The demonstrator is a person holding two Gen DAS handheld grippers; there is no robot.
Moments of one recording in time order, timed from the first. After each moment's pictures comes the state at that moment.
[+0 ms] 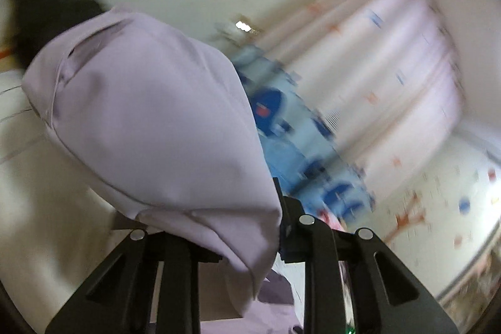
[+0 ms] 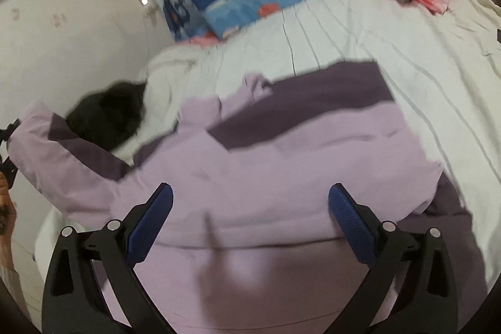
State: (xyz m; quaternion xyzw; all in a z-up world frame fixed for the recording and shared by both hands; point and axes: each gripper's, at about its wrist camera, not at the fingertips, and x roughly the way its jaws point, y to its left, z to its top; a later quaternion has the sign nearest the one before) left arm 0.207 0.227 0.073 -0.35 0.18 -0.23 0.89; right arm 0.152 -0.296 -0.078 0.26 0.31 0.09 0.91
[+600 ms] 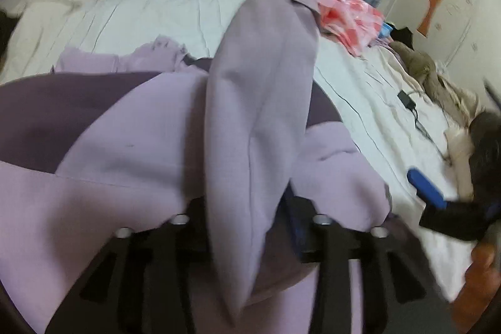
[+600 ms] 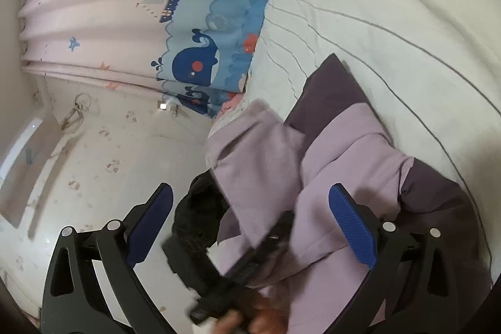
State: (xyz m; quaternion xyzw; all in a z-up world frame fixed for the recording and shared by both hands) left arm 0.229 -0.174 -0.114 0.01 0.41 -0.30 0.86; right arm 0.146 -0.439 -0.104 0.60 0.24 0.16 0.74
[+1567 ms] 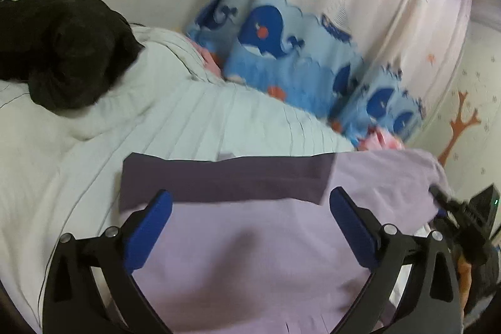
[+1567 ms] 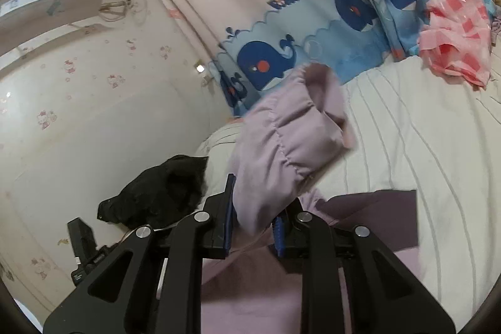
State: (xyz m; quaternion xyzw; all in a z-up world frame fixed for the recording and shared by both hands) left arm 0.233 0.076 -0.025 -0.19 0.26 -0.17 0.93; right arm 0.212 -0.367 0.009 0.30 0.20 0.16 0.92
